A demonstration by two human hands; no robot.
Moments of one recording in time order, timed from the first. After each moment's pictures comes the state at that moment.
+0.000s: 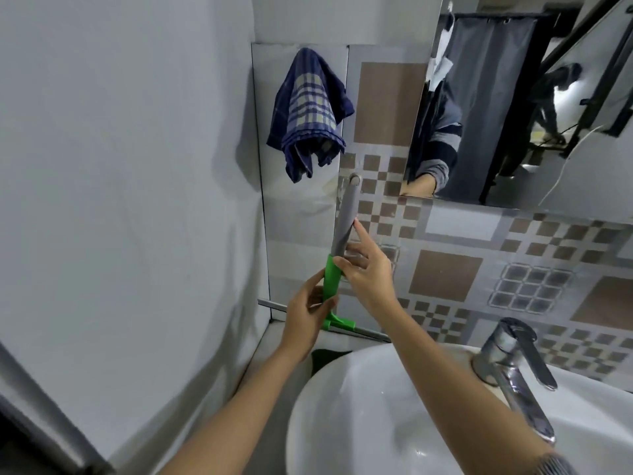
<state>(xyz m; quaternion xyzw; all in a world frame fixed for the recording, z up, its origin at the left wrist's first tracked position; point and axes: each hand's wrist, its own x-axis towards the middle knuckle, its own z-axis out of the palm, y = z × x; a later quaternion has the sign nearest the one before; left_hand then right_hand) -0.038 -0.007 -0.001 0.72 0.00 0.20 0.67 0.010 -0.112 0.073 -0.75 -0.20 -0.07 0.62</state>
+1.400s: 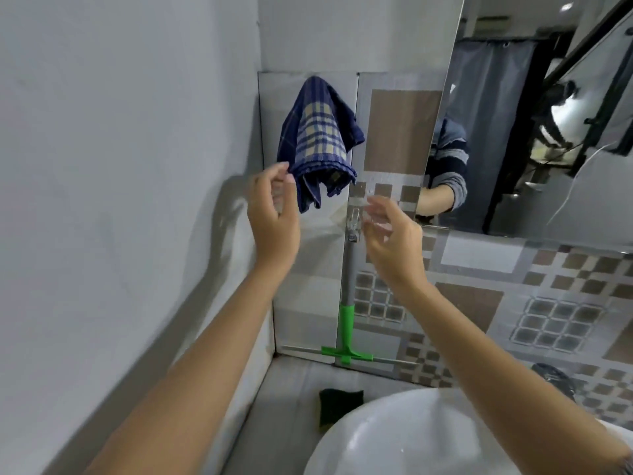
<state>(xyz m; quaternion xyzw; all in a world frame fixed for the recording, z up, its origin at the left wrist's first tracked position) 0.015 0.046 0.170 0.66 -0.02 0.57 0.50 0.048 -0.106 0.151 -0.77 -0.27 -0.28 0.51</state>
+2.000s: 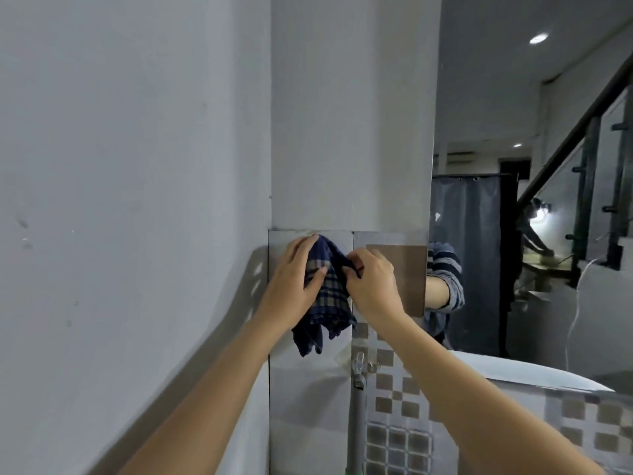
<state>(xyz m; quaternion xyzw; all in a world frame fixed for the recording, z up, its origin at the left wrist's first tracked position) 0.059 0.076 0.268 0.84 -0.15 0.47 0.24 0.105 -0.060 0.276 -0.80 -0.25 -0.33 0.43</state>
